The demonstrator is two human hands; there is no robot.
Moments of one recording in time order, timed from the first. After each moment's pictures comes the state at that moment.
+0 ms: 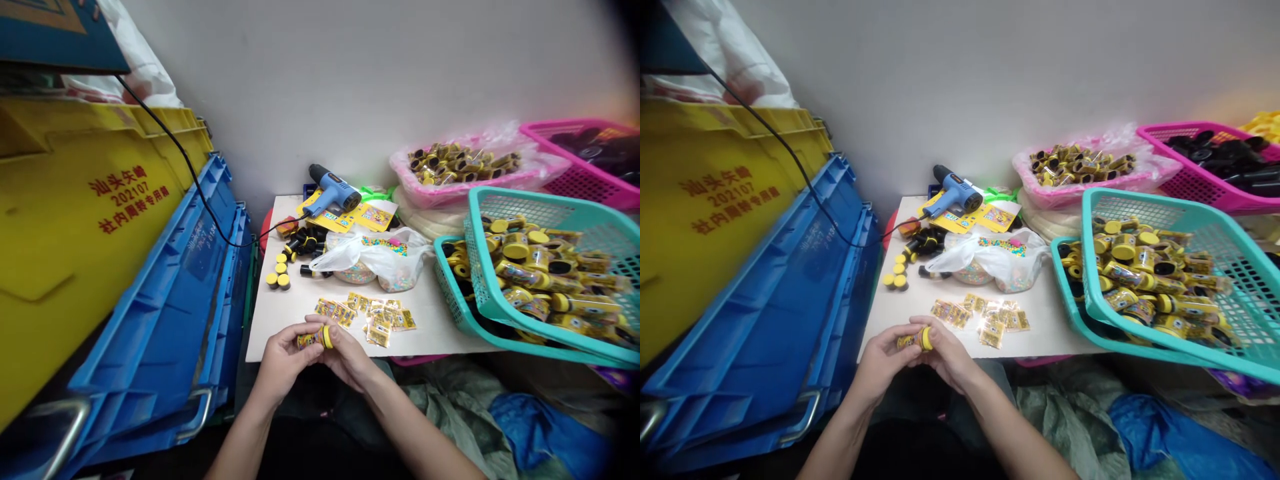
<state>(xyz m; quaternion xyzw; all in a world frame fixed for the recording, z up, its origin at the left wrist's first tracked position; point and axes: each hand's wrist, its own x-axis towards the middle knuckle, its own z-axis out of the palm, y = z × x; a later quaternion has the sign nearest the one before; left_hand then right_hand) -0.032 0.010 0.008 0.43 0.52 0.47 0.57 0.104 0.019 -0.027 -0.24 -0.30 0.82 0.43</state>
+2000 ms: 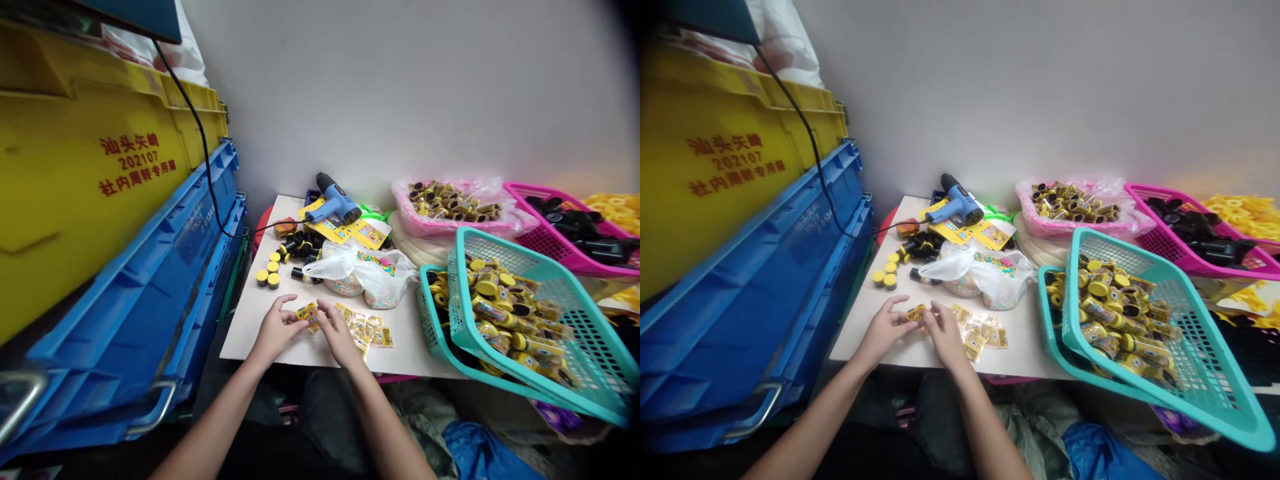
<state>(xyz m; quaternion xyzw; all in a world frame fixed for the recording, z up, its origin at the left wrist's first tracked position) -0.027 0.059 -0.045 0.51 0.59 0.43 0.46 0.133 0.065 -0.047 -0.54 -0.61 0.43 0.39</state>
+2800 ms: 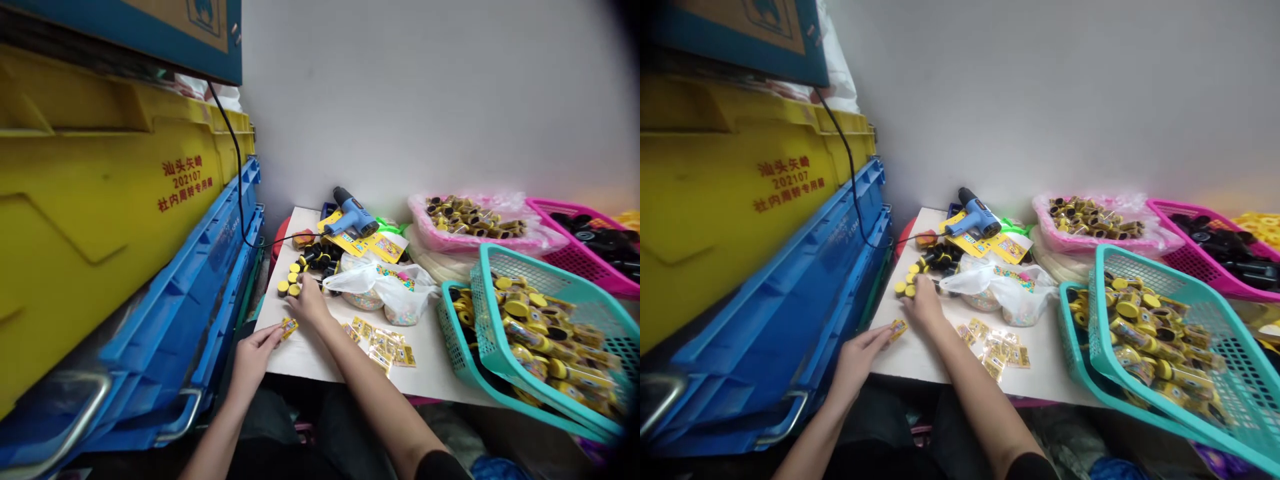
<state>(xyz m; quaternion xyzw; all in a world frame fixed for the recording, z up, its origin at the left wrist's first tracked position) -0.093 0.023 -0.031 0.36 0.65 0.52 0.42 0.026 0.149 -0.038 -0.50 -0.75 0.27 0.35</state>
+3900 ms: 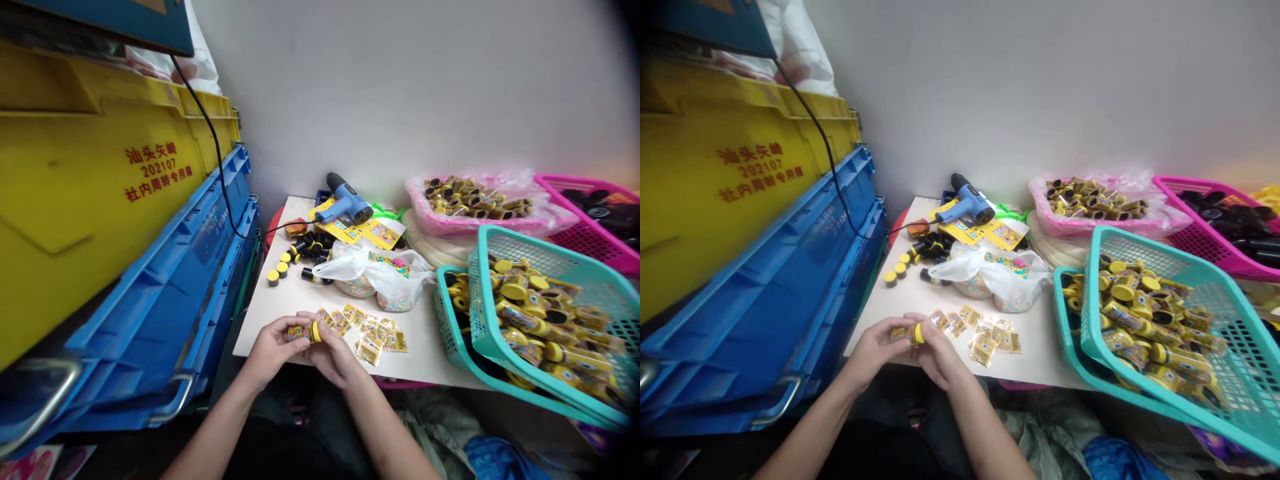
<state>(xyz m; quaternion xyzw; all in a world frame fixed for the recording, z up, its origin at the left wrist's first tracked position) -0.045 0.022 -0.013 0.44 0.48 0.50 0.57 0.099 0.040 -0.034 -0.28 -0.35 0.80 0.40</state>
